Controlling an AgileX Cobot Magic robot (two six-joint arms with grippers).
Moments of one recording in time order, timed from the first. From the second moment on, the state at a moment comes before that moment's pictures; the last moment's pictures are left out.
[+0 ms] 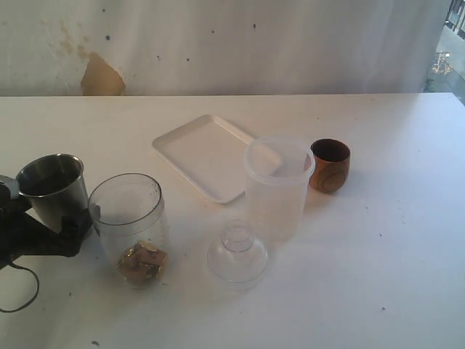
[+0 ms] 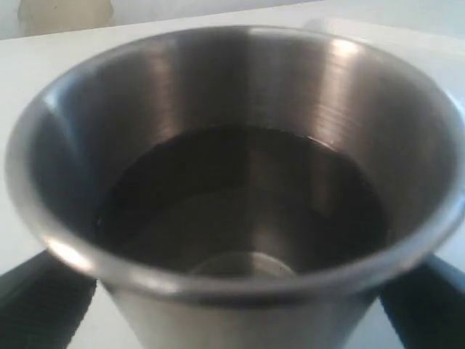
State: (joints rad) left arm -0.03 1.95 -0.33 0.35 -1.21 -0.02; right arm -0.03 0.01 -0.01 0.04 0.33 -0.12
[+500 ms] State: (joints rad) left arm -0.03 1.98 -0.36 0.35 -1.21 -0.02; right arm -0.03 0.01 -0.01 0.04 0.33 -0.12
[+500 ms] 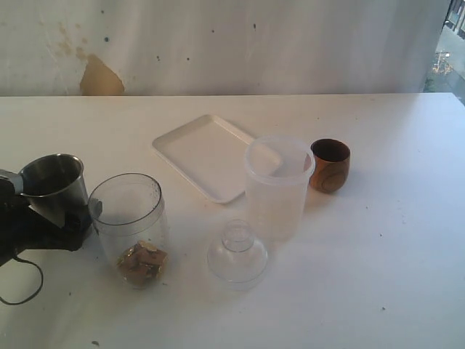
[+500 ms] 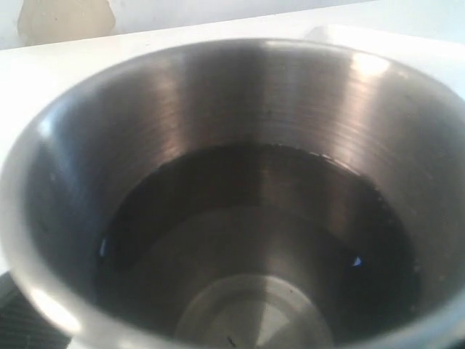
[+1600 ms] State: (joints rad) left arm -0.03 1.98 -0.40 0.36 -1.21 -0.07; right arm -0.03 0.01 -0.01 0.04 0.33 -0.12
